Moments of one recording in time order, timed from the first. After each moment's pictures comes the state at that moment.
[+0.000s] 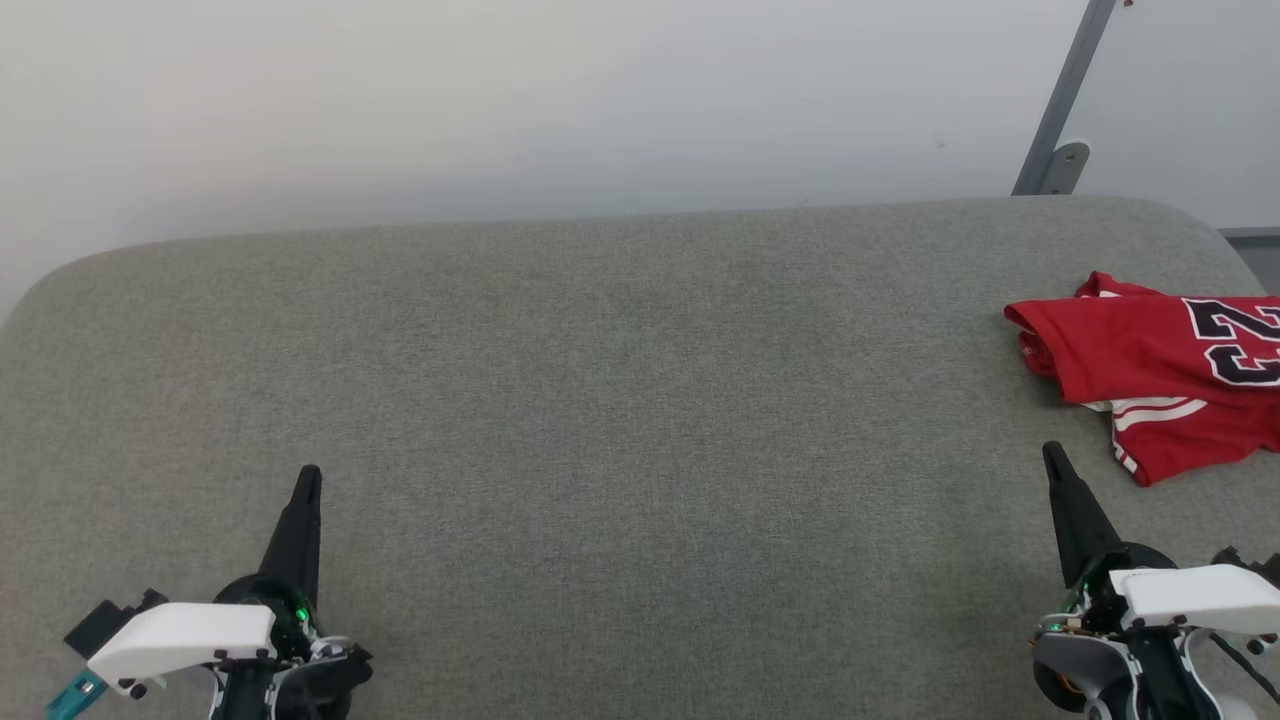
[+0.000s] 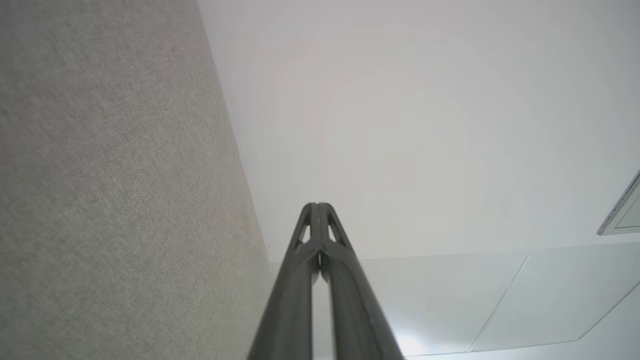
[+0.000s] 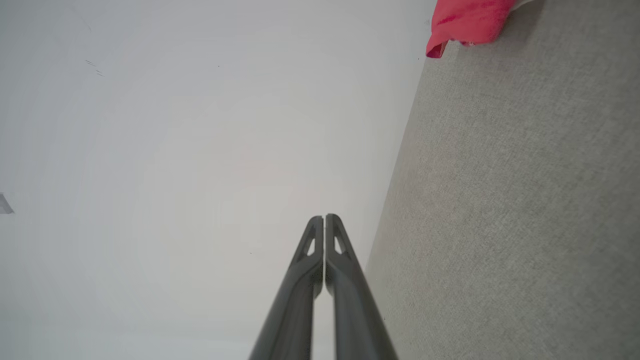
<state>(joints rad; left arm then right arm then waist) -0.09 0.06 0.11 0.24 -1.56 -0.13 0.10 -0.09 -0.06 -0.11 0.25 1.55 0.13 0.10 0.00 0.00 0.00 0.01</state>
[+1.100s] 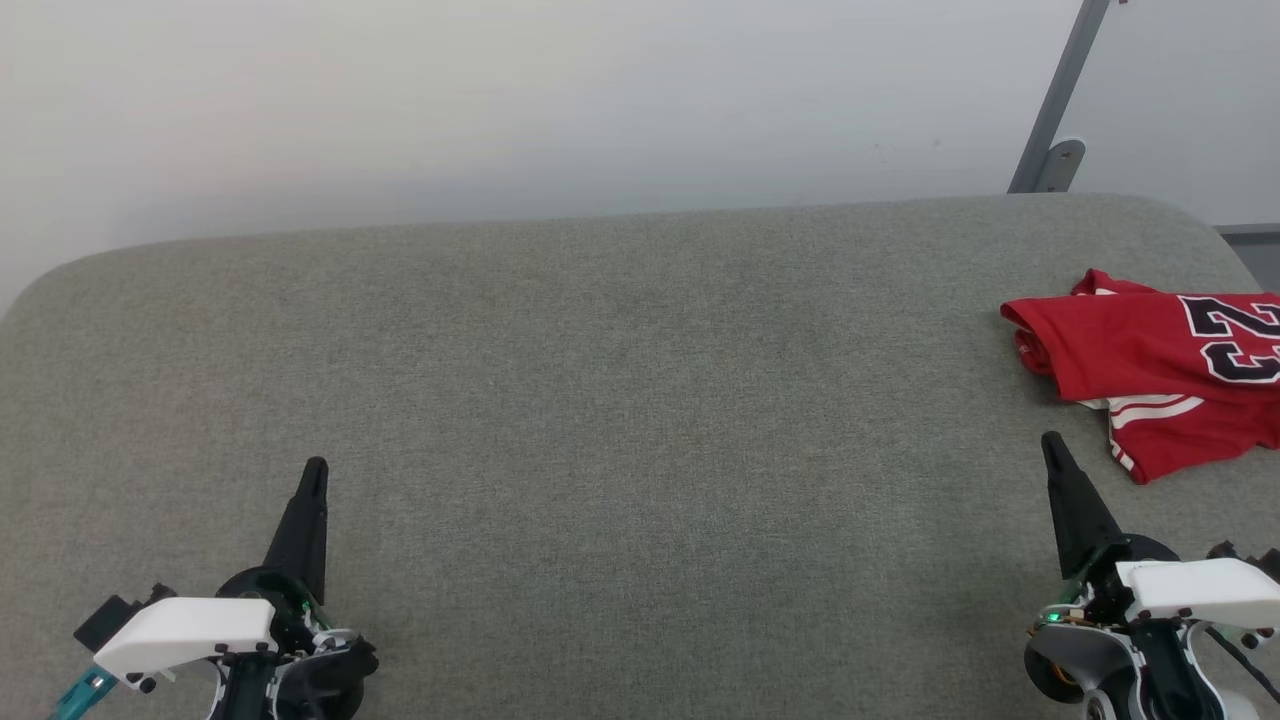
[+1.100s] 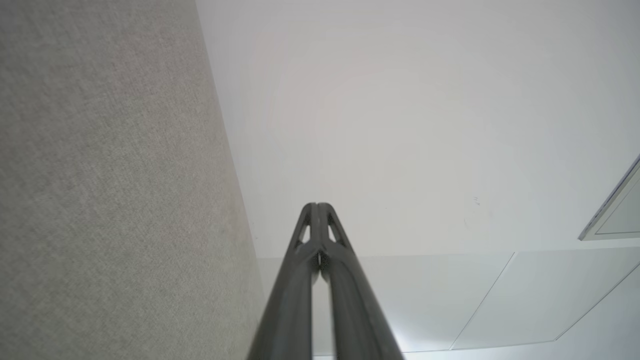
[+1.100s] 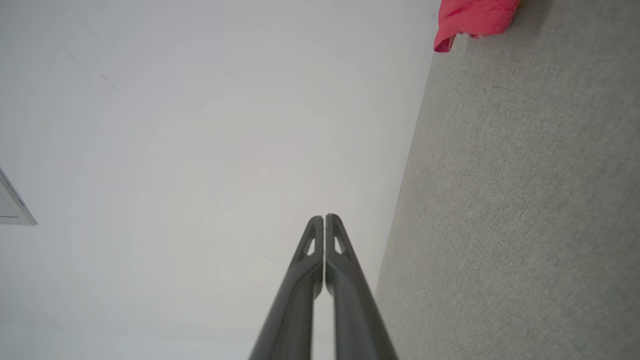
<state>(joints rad) -0.10 0.05 0.11 0.25 -1.61 -0.13 0.11 -0.11 -0.05 -0.11 0.25 1.61 0.13 0.11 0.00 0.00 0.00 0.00</state>
